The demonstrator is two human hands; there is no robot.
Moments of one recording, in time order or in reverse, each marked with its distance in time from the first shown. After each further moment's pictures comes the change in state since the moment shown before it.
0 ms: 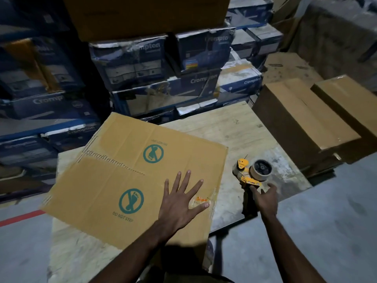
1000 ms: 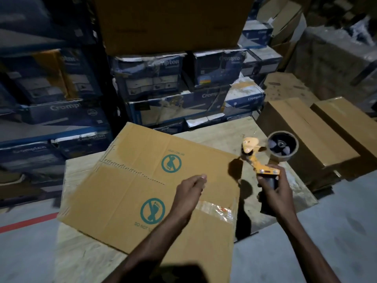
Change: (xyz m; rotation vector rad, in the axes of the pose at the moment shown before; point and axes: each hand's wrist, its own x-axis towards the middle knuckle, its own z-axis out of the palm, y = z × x) left_hand 0.008 -0.001 -0.091 -1.355 0.100 -0.363; right_hand -0.114 -0.128 -0.058 0.287 -0.151 -0.525
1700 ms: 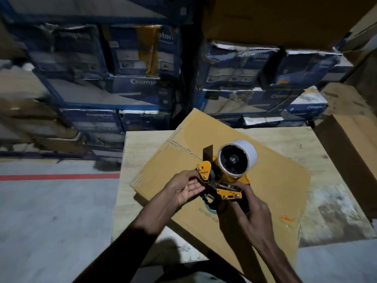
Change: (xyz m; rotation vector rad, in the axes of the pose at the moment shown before) left_hand -0.013 -0.012 -0.222 -0.706 0.081 -0.546; right_hand -0.142 -0.080 0.209 -0.411 -0.379 -0.470
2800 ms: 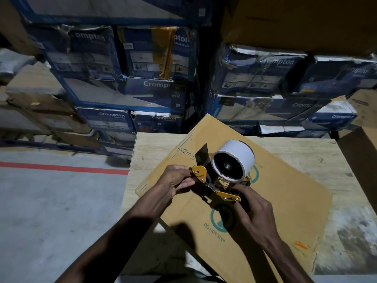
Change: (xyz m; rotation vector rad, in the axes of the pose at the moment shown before) left_hand 0.036 0.051 -0.029 0.175 0.209 0.225; right_hand 0.066 0.030 0.016 0.043 -0.078 -0.255
